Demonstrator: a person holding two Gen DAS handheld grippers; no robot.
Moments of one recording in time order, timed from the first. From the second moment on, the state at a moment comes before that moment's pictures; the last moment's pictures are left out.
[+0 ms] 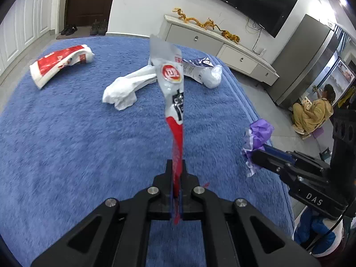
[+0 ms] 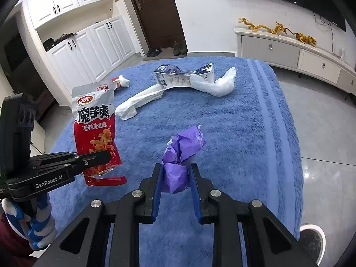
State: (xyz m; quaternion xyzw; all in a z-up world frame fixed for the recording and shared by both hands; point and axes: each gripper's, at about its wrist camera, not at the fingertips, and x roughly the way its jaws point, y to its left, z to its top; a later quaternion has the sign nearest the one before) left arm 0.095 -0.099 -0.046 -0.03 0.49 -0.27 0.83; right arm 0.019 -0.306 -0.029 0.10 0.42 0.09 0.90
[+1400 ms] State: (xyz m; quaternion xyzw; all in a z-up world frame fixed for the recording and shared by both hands) left arm -0.012 -0.082 -0.012 -0.01 0.44 -0.31 0.84; right arm -0.073 -0.268 0.007 0.04 0.41 0.04 0.91
